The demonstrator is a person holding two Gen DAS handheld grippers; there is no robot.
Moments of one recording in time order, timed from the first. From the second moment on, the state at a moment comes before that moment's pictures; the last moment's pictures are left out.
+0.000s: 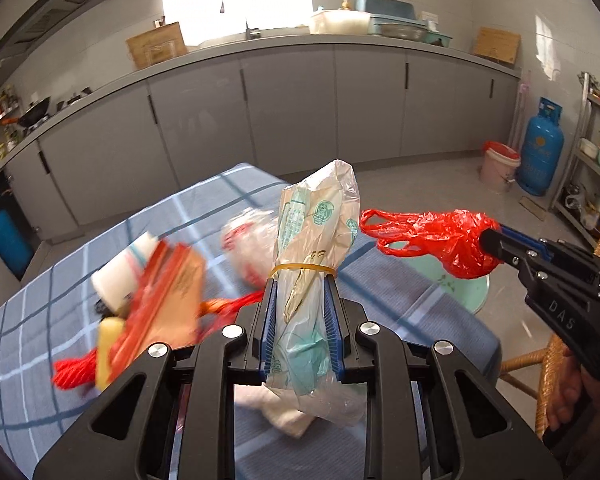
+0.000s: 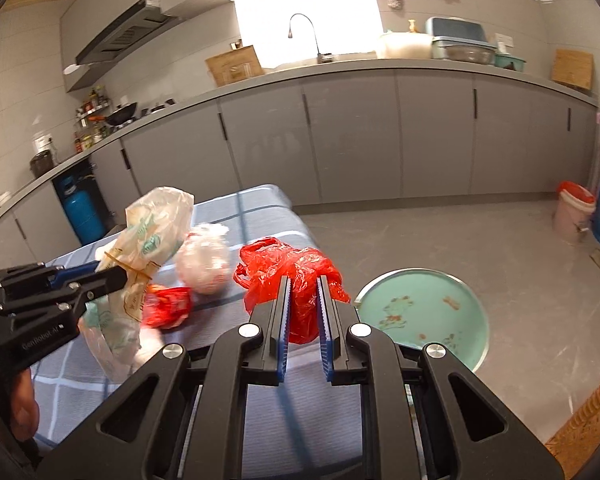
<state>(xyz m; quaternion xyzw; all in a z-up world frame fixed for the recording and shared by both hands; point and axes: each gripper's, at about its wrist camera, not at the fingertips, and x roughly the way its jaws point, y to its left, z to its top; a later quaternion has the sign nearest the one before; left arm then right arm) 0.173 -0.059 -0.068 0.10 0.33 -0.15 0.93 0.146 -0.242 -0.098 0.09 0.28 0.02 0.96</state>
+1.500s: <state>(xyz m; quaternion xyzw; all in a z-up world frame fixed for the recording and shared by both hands) 0.255 -0.207 -0.120 0.13 0.36 -0.22 0.90 0.187 -0.375 -0.204 0.14 0.33 -0.12 0.92</state>
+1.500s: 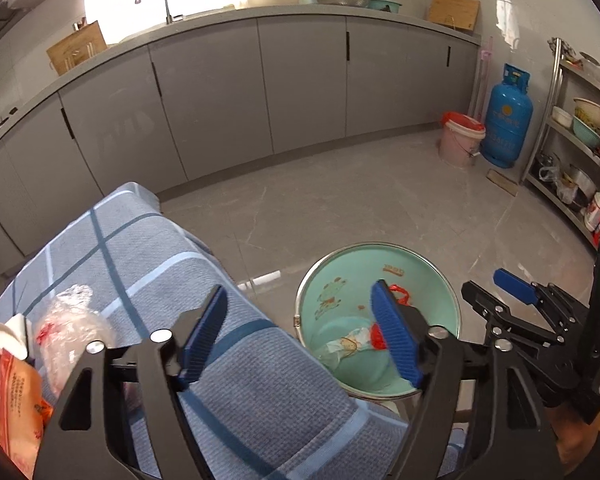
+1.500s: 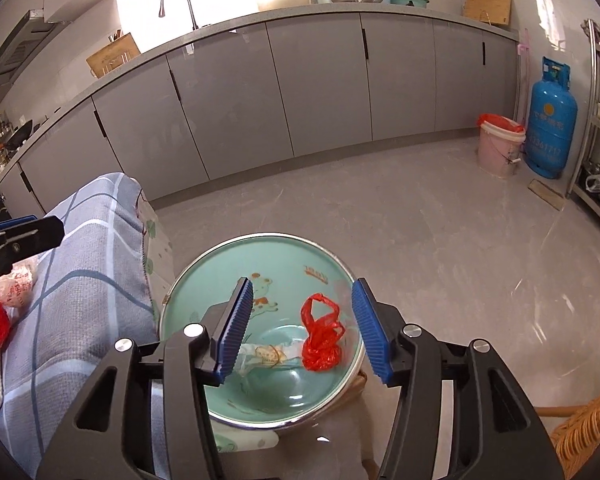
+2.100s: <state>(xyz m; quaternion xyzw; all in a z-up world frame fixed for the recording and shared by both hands) 0.196 -0.112 -0.078 0.12 0.30 -0.15 0.93 0.168 -0.271 -0.144 0.09 0.31 -0.04 0.94</state>
